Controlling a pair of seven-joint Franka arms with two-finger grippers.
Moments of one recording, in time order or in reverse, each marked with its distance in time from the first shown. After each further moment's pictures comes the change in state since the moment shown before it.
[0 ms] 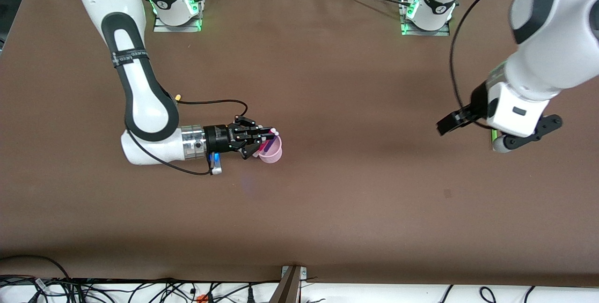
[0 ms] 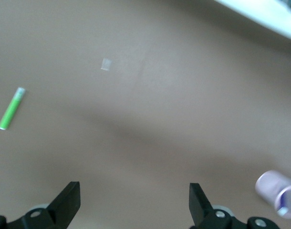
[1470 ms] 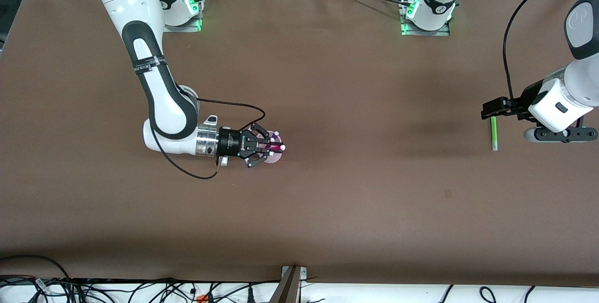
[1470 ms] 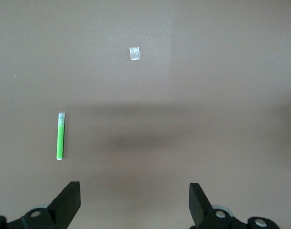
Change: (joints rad) left arm 0.162 -0.092 -0.001 -0.230 0.037 0.058 0.480; right arm 0.068 0.003 0.000 -0.089 0.207 0.253 0.266
